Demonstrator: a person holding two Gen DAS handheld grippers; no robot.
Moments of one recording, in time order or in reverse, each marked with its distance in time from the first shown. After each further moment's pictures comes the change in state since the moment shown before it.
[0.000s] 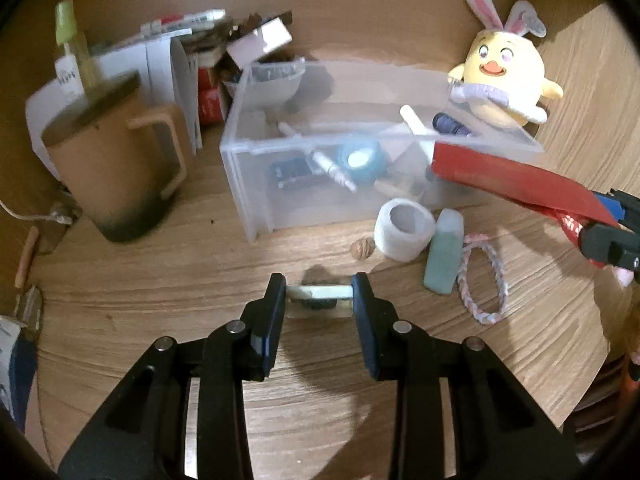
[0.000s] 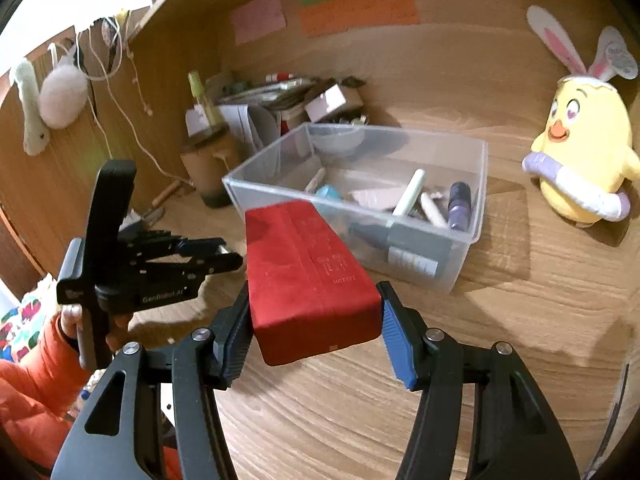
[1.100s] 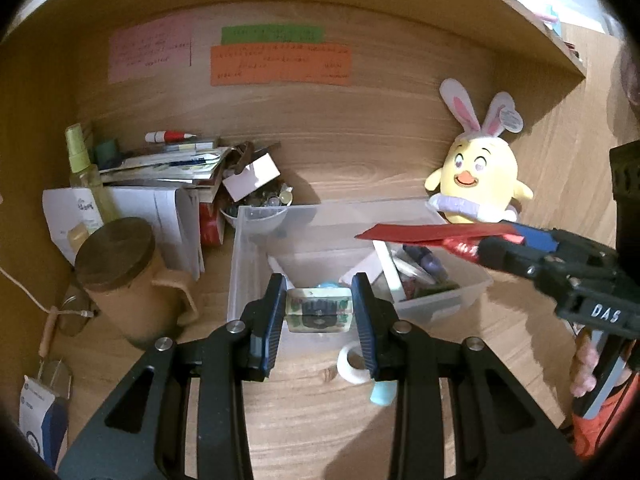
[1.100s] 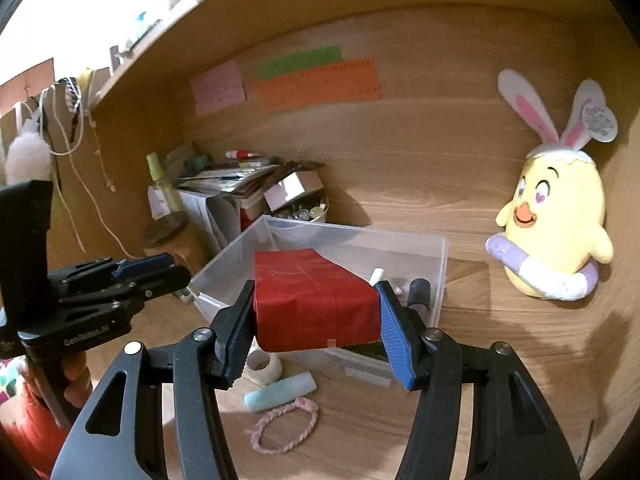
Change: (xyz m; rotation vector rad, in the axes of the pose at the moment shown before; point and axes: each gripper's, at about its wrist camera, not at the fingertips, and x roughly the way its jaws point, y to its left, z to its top) left arm -0.053 -0.008 0.071 -0.022 -0.253 -0.033; right arm -0.002 -0.012 0.068 0.043 -0.173 -0.126
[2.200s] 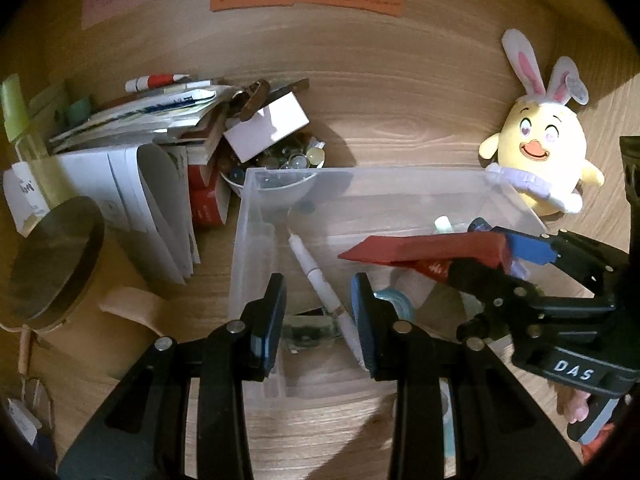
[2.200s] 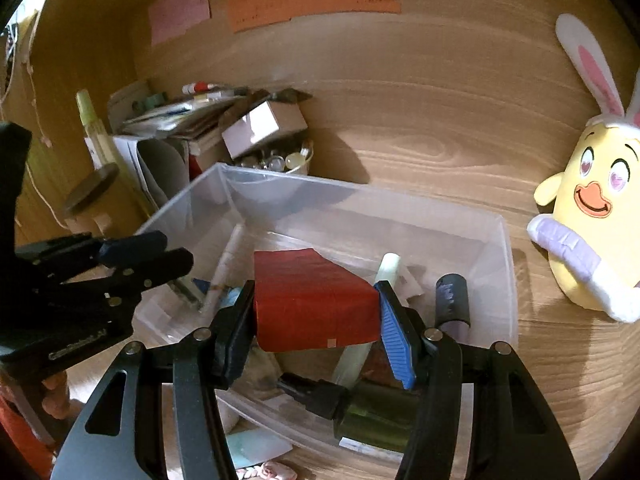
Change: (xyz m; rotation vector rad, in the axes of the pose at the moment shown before) left arm 0.093 0.022 0.001 -0.010 0.143 0.067; right arm 0.115 0.000 -0.005 -0.038 0.178 -0.096
